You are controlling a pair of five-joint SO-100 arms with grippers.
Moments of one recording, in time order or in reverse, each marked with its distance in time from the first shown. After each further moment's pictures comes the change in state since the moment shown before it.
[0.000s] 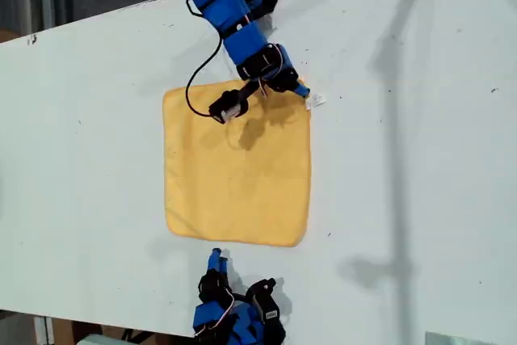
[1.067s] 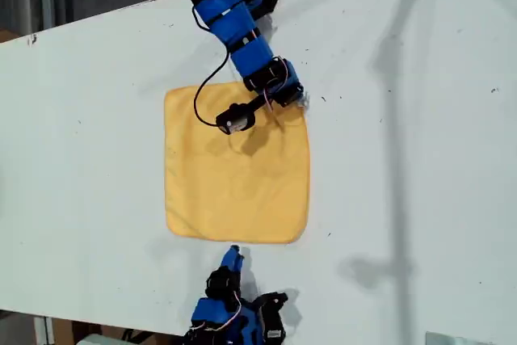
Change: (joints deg) arm 0 22.5 -32.2 -20.7 -4.3 -13.7; arm 1 1.2 -10.4 -3.8 -10.0 -0.3
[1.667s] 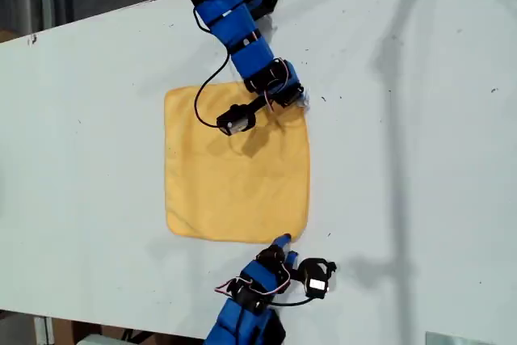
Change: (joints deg) arm 0 30.2 -54.6 -21.9 -15.2 -43.6; arm 1 0.0 -1.5 -1.1 0.5 0.0
